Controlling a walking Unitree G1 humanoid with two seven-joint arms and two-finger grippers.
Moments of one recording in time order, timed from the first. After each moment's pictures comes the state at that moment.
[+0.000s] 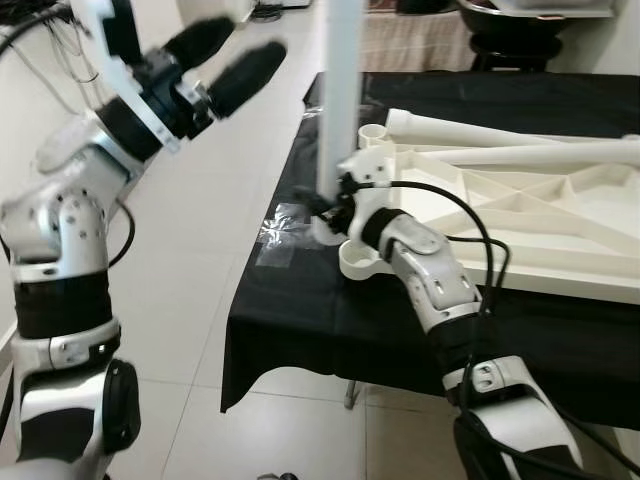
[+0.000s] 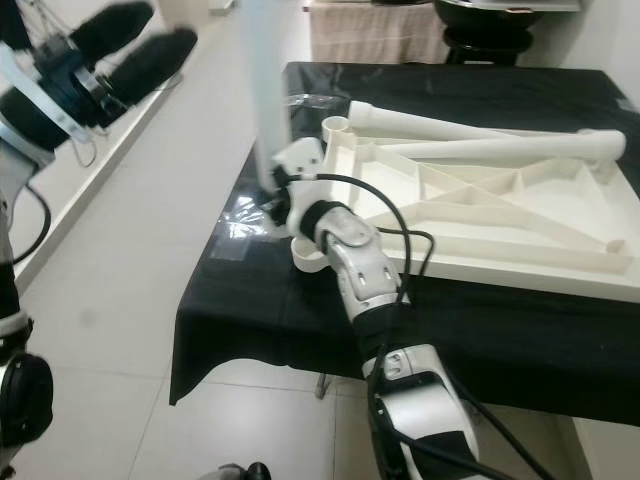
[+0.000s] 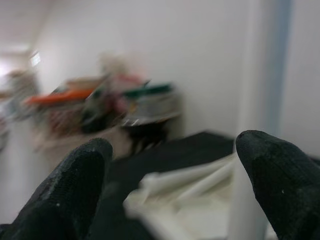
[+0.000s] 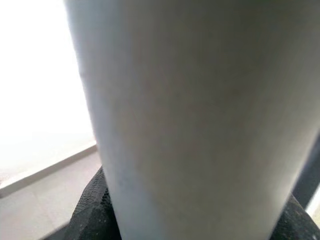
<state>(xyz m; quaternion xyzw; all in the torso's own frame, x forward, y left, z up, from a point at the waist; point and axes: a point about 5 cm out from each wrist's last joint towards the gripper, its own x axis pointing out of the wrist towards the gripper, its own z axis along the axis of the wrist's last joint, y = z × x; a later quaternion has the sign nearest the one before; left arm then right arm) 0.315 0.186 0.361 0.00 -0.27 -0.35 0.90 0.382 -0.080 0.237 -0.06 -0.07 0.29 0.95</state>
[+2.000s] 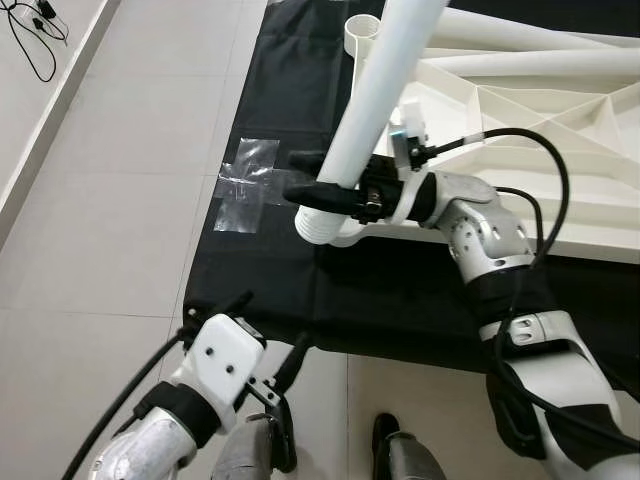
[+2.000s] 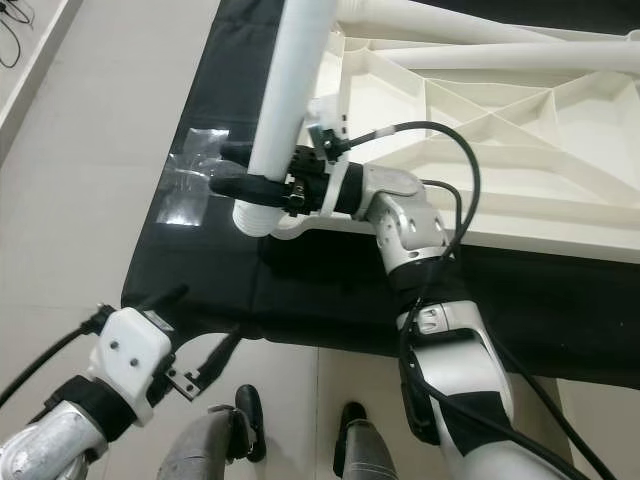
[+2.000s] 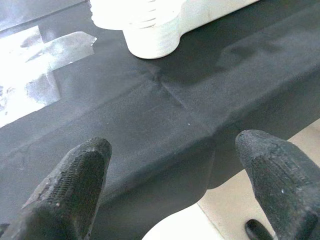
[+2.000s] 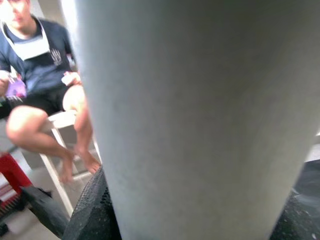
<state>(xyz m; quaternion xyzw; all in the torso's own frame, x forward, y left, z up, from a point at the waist) 0.181 0.120 0.193 0.15 -0.06 -0.26 0.95 0.357 -0.092 0.298 -0.05 -0.14 0.65 0.74</state>
